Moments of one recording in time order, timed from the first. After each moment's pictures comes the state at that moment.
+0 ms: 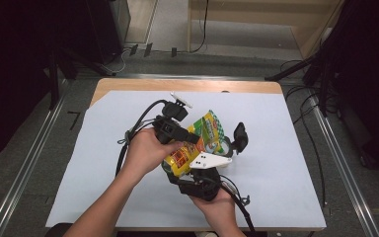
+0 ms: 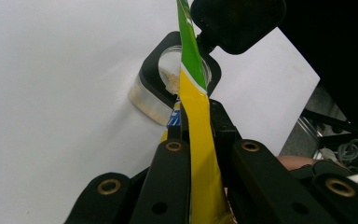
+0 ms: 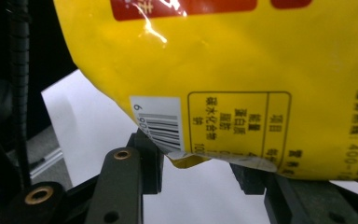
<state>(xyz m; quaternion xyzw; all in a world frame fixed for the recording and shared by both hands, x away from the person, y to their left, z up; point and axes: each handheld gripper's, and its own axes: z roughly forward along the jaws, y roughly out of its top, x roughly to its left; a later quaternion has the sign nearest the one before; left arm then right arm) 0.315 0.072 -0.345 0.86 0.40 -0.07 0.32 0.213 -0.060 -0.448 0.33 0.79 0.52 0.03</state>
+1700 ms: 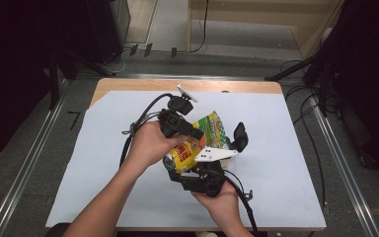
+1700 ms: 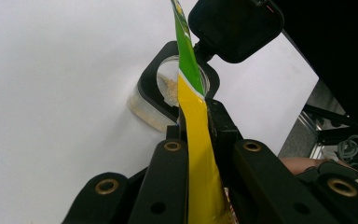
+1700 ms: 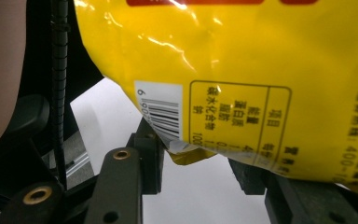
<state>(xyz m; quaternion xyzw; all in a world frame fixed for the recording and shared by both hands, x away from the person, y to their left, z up) 0.328 0.061 -0.338 0.87 0.39 -0.07 0.30 0.222 -0.070 -0.437 0.33 0.78 0.53 -0.02</state>
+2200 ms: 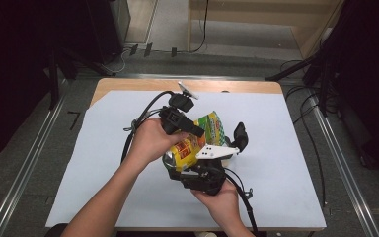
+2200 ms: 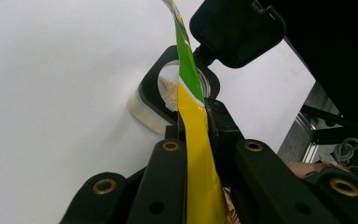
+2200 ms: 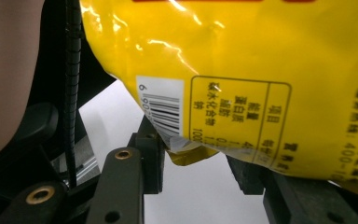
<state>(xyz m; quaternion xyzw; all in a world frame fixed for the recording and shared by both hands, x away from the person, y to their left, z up) 0.338 0.059 -0.337 0.87 0.40 -0.09 0.30 0.225 -0.071 -0.433 0.33 0.77 0.54 -0.04</state>
